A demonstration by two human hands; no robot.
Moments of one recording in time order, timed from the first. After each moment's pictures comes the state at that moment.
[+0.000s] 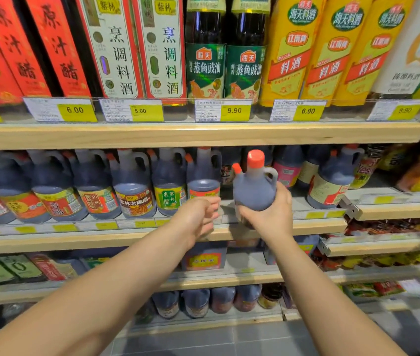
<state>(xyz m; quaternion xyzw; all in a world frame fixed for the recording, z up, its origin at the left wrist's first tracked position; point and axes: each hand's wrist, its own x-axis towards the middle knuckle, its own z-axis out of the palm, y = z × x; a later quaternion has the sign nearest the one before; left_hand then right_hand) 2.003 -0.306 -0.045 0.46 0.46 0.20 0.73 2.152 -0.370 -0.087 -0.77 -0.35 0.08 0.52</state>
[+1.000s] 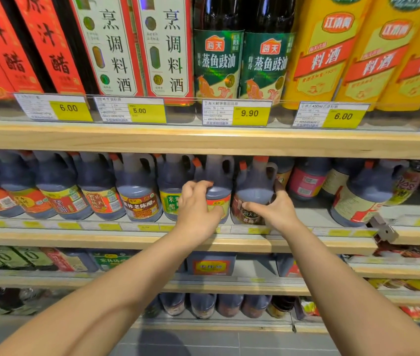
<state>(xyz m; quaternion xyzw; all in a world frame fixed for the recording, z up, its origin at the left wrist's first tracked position) 2.016 -0.272 -0.067 0.76 0.51 0.25 0.32 2.200 -0.307 -0.103 -0.76 -0.38 0.25 0.46</state>
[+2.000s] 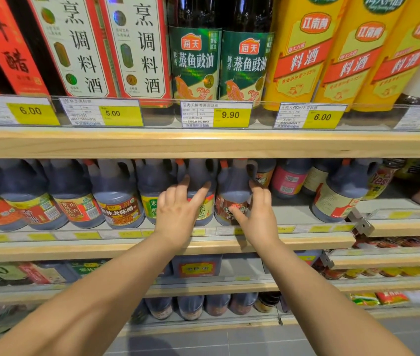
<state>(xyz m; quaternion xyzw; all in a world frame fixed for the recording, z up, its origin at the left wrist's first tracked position) 2.018 -0.234 -0.118 0.88 0.44 0.16 -0.13 2.184 -0.318 -0.121 -0.78 -0.50 0.03 0.38</state>
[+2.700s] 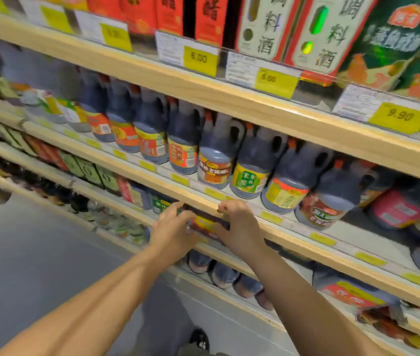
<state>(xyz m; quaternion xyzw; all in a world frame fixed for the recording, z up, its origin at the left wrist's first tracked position) 1.845 -0.297 -0.169 0.70 0.66 0.14 0.23 2.020 -0.288 -0.150 -0.62 -0.74 0.19 0.19</state>
